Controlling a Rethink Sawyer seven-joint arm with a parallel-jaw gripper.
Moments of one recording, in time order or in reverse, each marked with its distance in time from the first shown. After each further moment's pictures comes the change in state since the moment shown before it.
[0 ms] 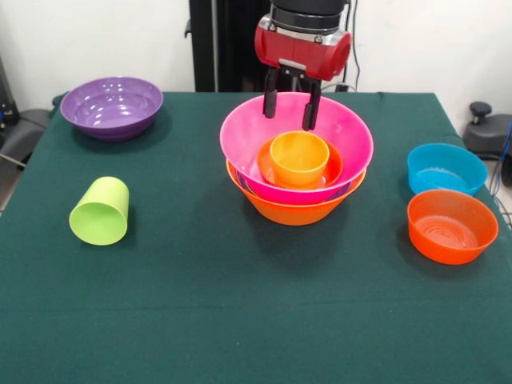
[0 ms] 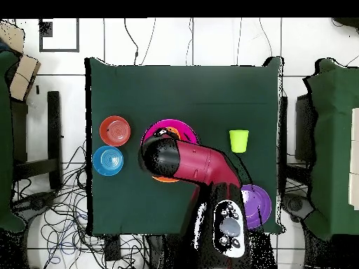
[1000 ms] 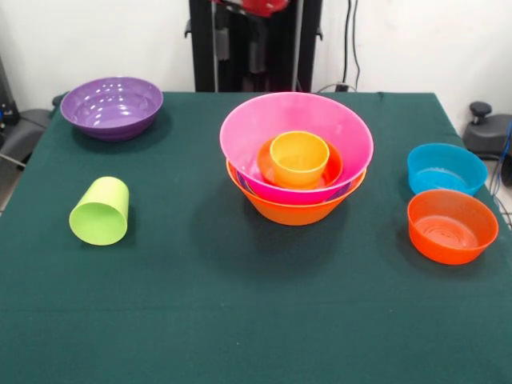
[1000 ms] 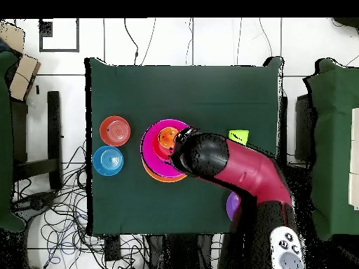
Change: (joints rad) arm -0.190 -0.150 0.066 0.005 0.028 0.257 0.000
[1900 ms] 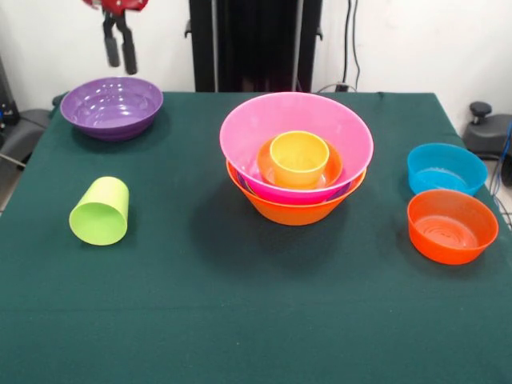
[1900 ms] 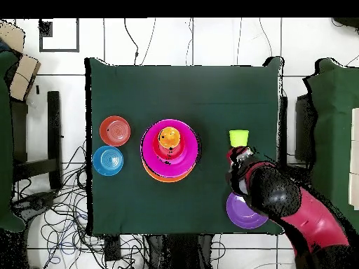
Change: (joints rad) arm -0.566 -0.059 0.360 0.303 -0.097 -0.356 0.000
